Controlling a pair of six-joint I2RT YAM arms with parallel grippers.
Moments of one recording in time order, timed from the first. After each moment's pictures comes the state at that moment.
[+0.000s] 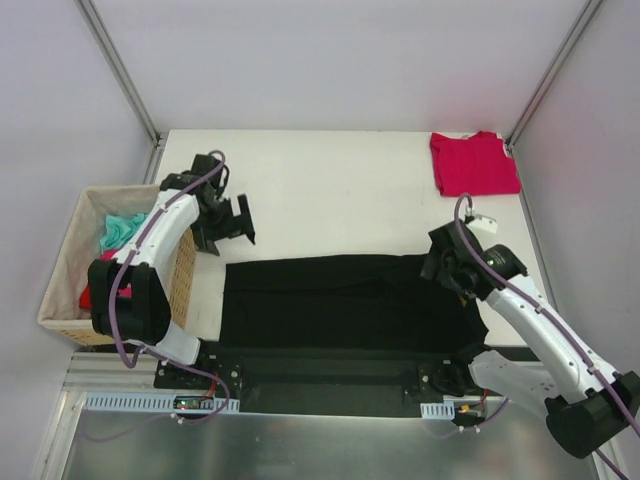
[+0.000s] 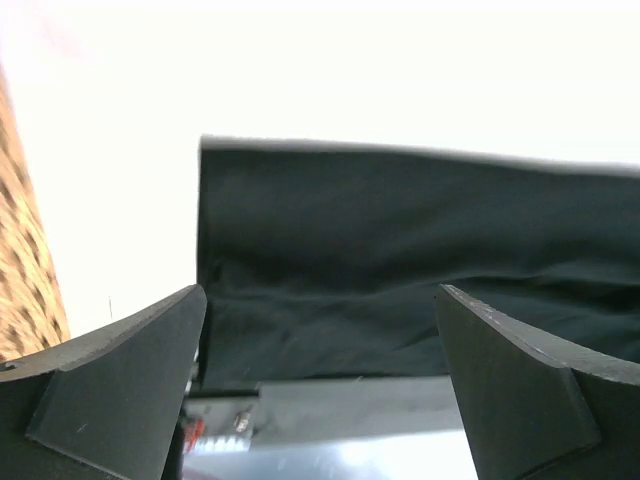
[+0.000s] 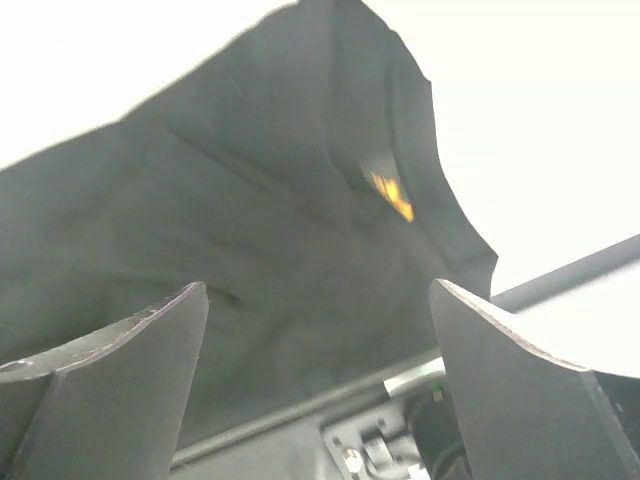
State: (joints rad) left arm -0.14 1.52 1.20 -1.04 0.15 -0.43; right arm 0.53 0.95 0.88 -1.15 0.51 0.81
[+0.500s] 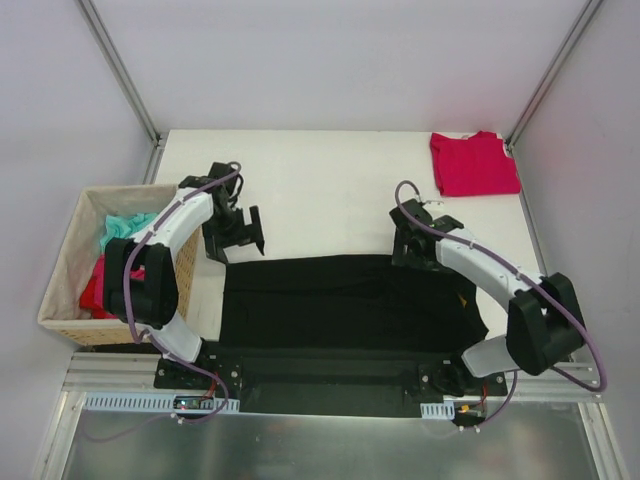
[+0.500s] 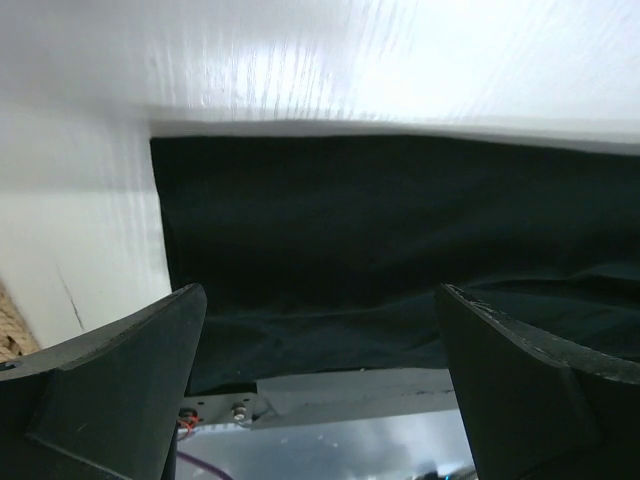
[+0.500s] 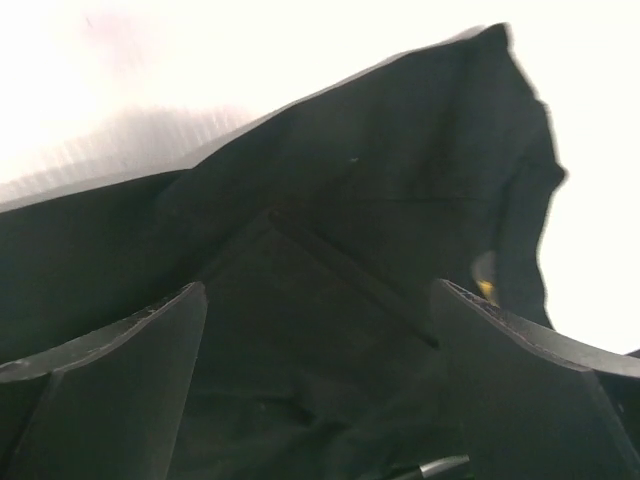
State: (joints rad) left arm -0.18 1.62 1.24 -1.02 0.18 -0.43; right arm 0.53 1.41 0.98 -0.84 0.50 0.63
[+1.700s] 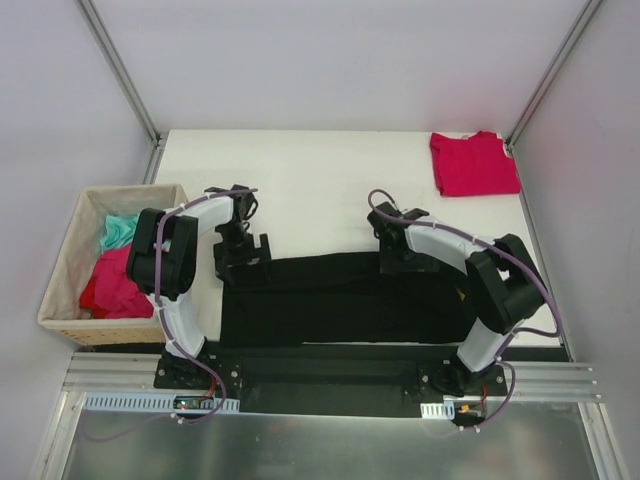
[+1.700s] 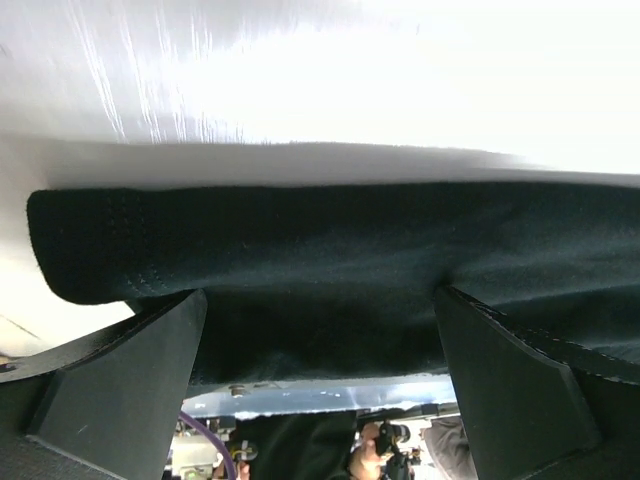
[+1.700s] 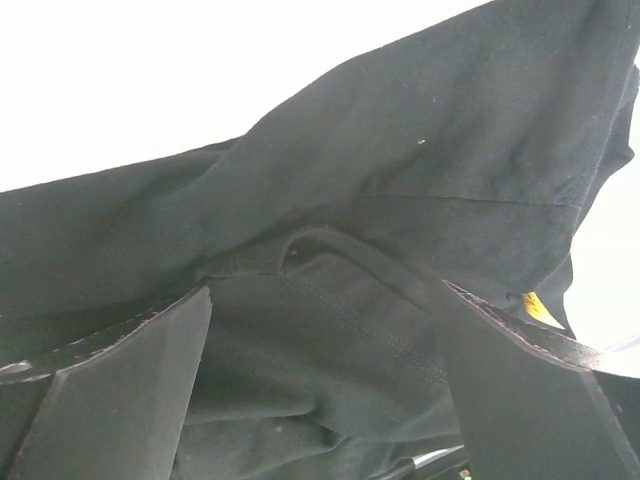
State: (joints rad) left arm -0.22 1.85 1.15 -1.01 0.20 -0.47; right arm 0.58 1.70 1.06 -0.85 0.48 0.61
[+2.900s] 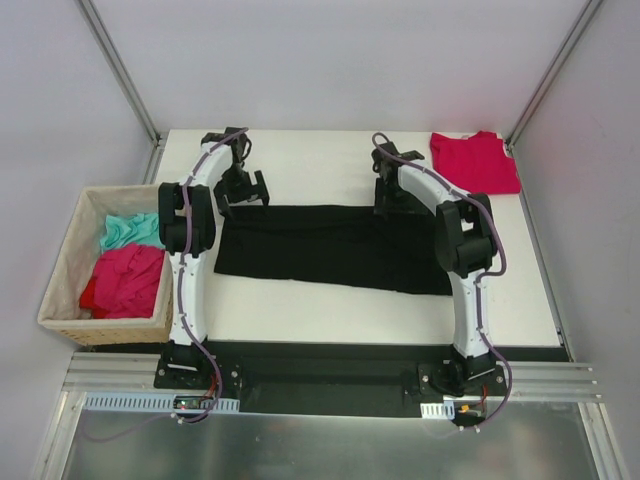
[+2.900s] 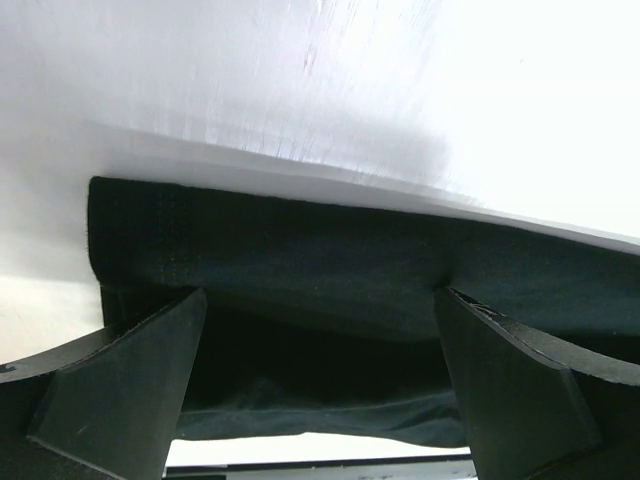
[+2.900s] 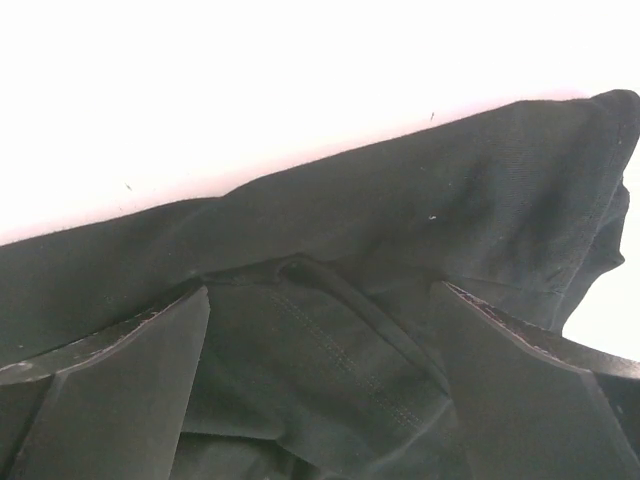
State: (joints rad) left arm -0.10 2.38 2.07 -1.21 0.14 -0.43; right arm 0.37 2.22 1.82 -0.98 0.41 0.45
